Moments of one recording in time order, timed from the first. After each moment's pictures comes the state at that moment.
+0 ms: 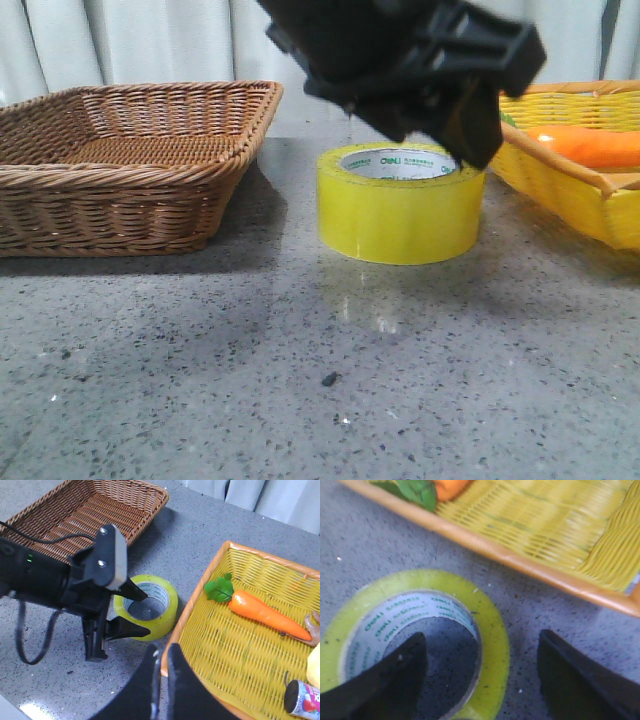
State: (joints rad) left arm -0.95 1.71 -1.29 -0.01 0.41 0.05; right arm 0.61 0.81 -1.37 -0.10 1.20 0.06
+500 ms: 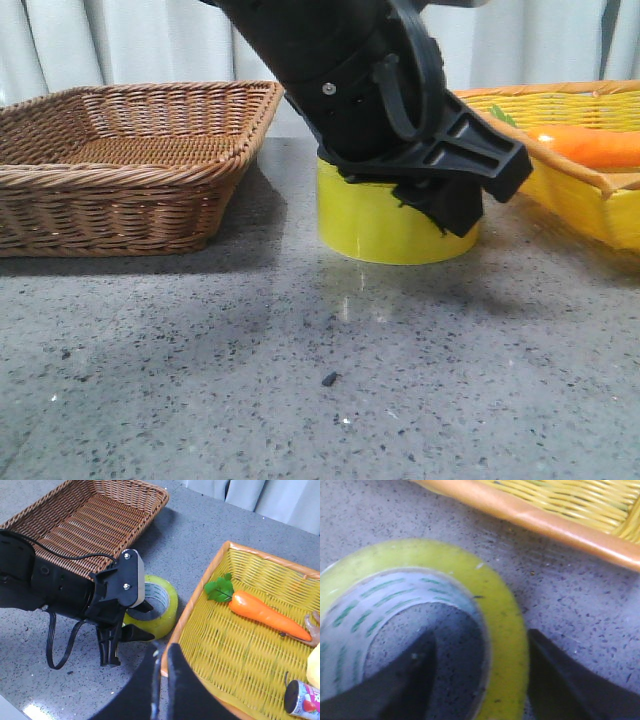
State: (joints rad) left arm -0.95 1.79 -1.30 0.02 0.40 0.06; right arm 0.61 0.81 -1.37 -0.10 1.20 0.06
